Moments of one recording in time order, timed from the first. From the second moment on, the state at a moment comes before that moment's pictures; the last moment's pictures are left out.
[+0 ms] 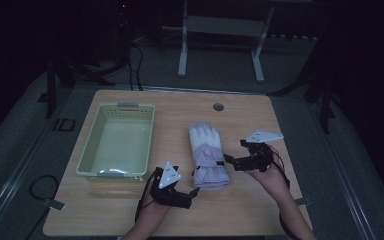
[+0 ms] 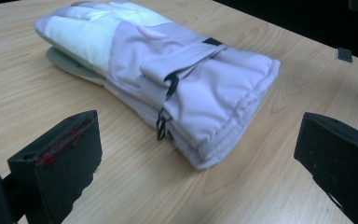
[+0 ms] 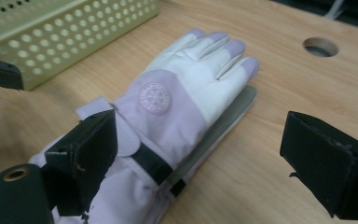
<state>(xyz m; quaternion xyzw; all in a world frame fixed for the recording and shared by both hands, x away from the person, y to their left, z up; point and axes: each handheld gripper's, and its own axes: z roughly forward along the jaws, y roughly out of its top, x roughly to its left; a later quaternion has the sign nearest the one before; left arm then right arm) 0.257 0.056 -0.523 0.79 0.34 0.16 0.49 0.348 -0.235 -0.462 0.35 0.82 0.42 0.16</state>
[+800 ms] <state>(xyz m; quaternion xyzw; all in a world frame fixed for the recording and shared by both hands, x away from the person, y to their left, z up) 0.292 0.024 -0.541 0.80 0.43 0.10 0.40 0.370 -0.215 -0.511 0.38 0.84 0.37 0.13</state>
